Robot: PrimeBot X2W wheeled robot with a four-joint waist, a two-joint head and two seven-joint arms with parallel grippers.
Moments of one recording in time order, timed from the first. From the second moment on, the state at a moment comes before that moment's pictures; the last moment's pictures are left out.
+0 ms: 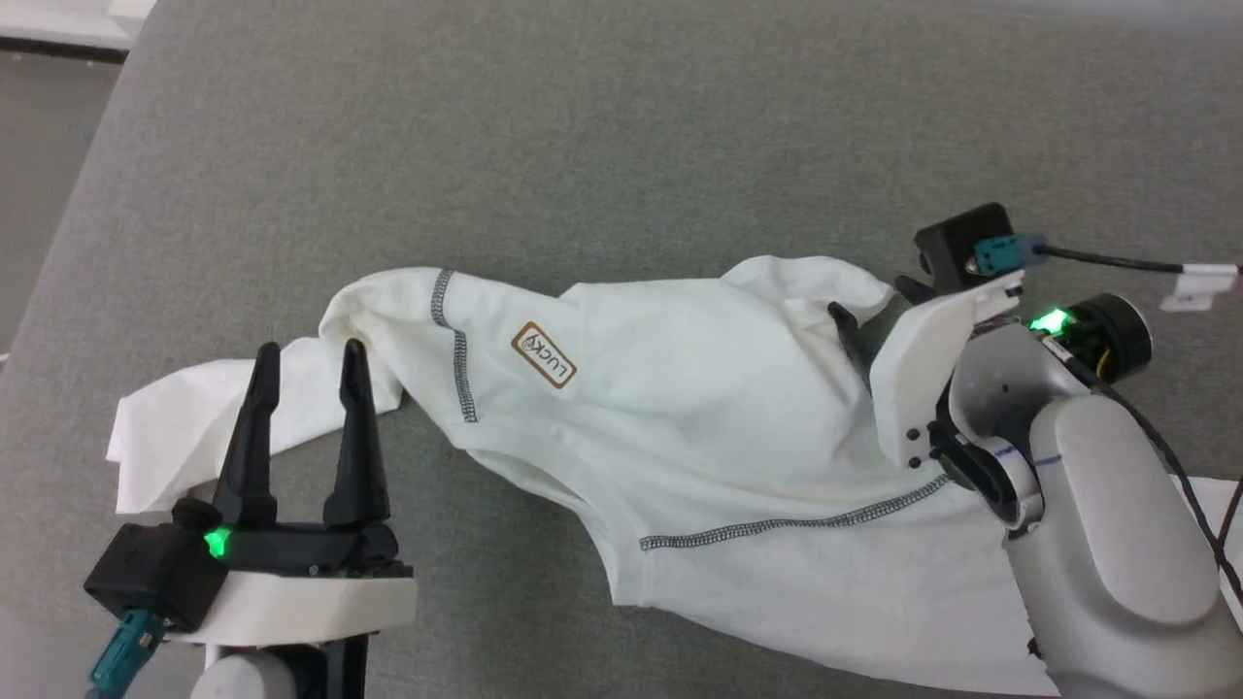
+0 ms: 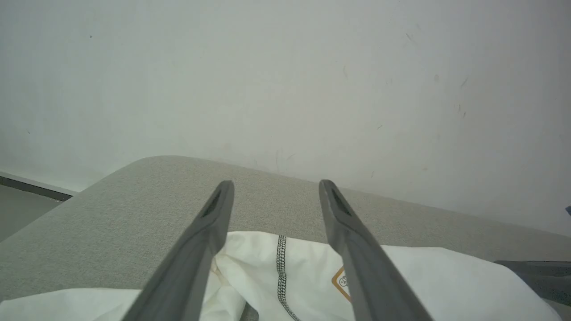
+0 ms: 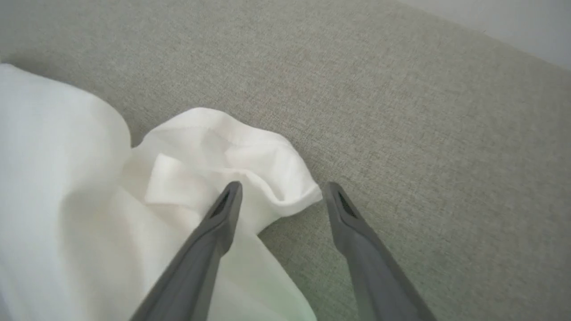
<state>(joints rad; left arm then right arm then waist) -0.01 0.05 0.02 -0.19 -0.28 -0.09 -0.26 -0.47 -0.11 0.18 0.20 0.15 0.13 0.57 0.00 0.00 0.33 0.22</state>
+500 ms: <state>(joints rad) -0.03 0.05 -0.02 -0.17 -0.29 -0.08 -0.26 -0.57 -0.16 0.20 0.31 0.15 0.13 0.60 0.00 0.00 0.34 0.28</state>
